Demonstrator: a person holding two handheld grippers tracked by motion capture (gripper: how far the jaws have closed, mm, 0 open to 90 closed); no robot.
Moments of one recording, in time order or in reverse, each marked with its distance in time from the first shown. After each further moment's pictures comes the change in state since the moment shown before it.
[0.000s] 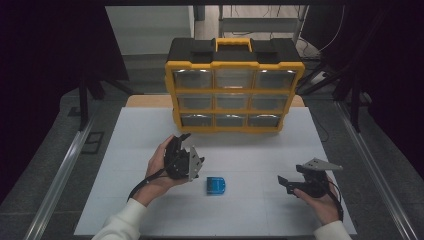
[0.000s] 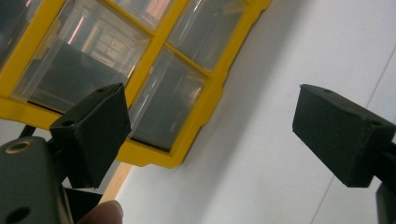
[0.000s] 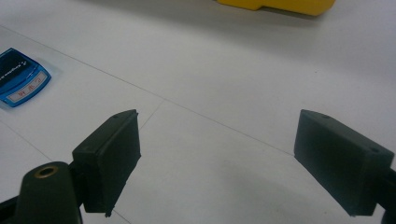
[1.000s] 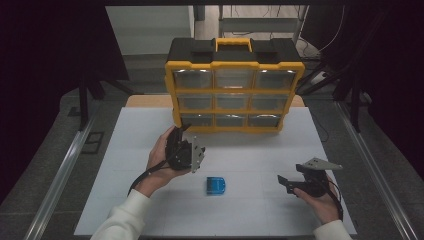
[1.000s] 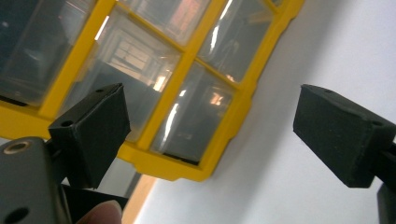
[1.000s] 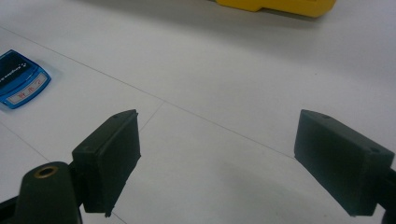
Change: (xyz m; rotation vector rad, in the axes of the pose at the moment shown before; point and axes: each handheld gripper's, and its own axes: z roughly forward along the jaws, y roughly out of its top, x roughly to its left) left arm 0.020 0.014 0.006 0.003 0.072 0.052; right arm 0.000 0.001 0.001 0.000 -0.001 0.001
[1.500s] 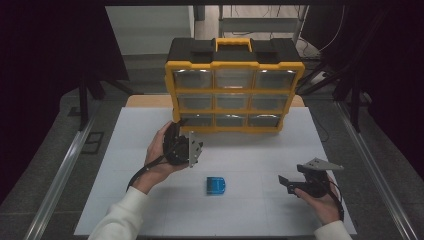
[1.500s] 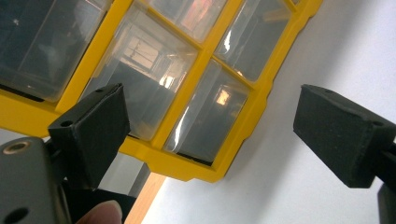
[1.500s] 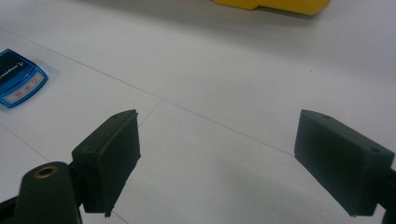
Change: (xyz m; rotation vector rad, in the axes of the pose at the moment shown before) left arm 0.010 -0.002 0.006 0.000 0.018 -0.023; right arm -0.001 -0.001 -0.002 0.001 -0.006 0.004
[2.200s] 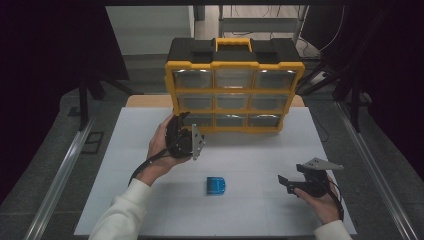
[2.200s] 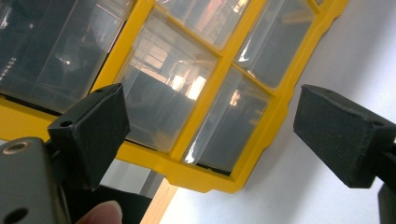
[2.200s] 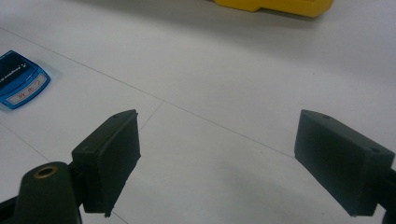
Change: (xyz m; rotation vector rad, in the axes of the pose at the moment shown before) left arm 0.013 0.010 0.011 0.016 0.042 0.039; right arm 0.001 0.001 0.000 -0.002 0.005 0.000
